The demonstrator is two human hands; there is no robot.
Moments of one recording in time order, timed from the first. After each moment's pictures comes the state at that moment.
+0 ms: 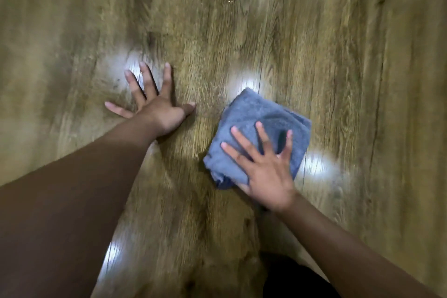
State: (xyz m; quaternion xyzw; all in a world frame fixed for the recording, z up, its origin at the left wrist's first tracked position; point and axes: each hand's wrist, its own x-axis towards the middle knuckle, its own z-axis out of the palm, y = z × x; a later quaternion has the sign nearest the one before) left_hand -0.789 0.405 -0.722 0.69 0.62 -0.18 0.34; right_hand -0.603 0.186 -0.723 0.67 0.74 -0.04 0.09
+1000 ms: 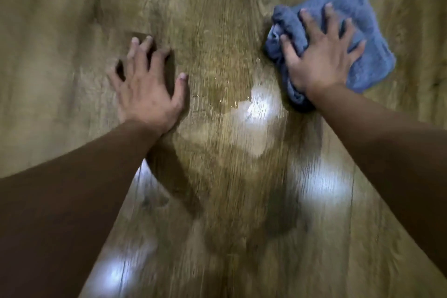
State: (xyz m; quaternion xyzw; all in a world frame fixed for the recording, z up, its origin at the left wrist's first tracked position) left_hand -0.717 0.631 -0.760 0.80 0.58 0.10 0.09; right_hand -0.409 0.574 -0.740 0.89 0.45 -0.04 -0.04
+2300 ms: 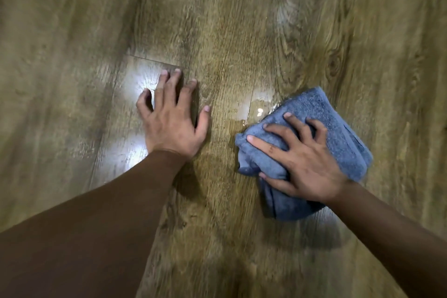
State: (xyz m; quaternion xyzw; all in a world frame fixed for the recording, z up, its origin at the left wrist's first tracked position) left_hand -0.713 0.634 -0.756 0.80 0.58 0.11 0.08; right_hand -0.464 0.497 -0.722 0.59 0.81 -0.05 0.02
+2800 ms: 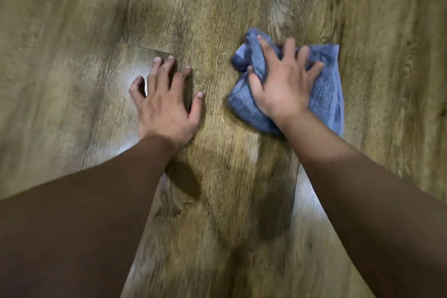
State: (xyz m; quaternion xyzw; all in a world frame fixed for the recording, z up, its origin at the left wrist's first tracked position) left_hand -0.713 0.635 -0.755 0.80 0.58 0.09 0.09; right_hand -0.485 0.609 -0.729 0.82 0.57 -0.02 -0.03
